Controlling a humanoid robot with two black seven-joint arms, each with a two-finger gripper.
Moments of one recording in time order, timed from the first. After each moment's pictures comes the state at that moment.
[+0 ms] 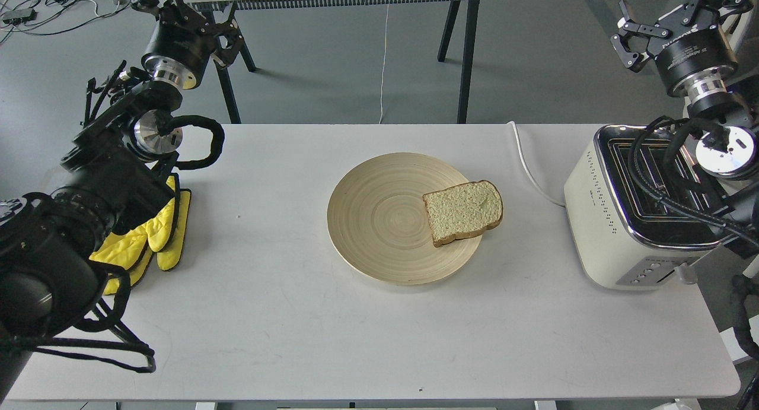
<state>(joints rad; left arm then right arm) -1.10 0.10 -0.51 -0.15 -0.27 -0.49 -0.38 0.88 -0.39 0.96 0.54 -0.06 0.49 0.30</state>
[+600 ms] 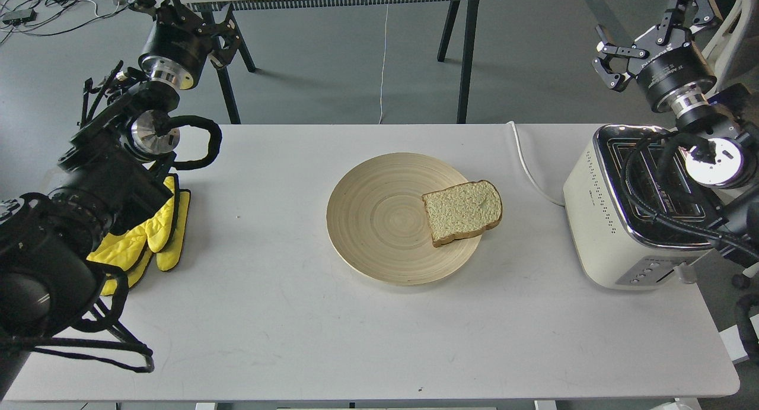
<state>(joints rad) -1.10 0.10 -0.51 -0.15 -0.27 -0.49 -0.38 0.88 -0.42 0.82 0.62 -0.08 0.47 0.29</state>
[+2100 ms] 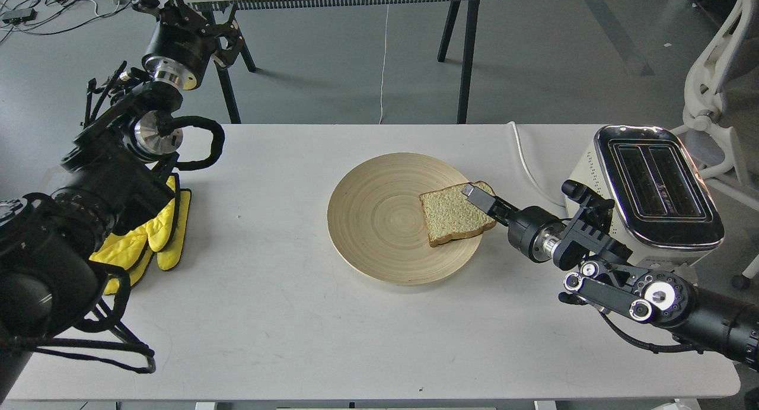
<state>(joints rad) -1.10 0.10 -0.51 -0.15 -0.27 -0.49 -0.38 0.72 -0.37 0.18 0.97 -1.04 -0.24 0.12</state>
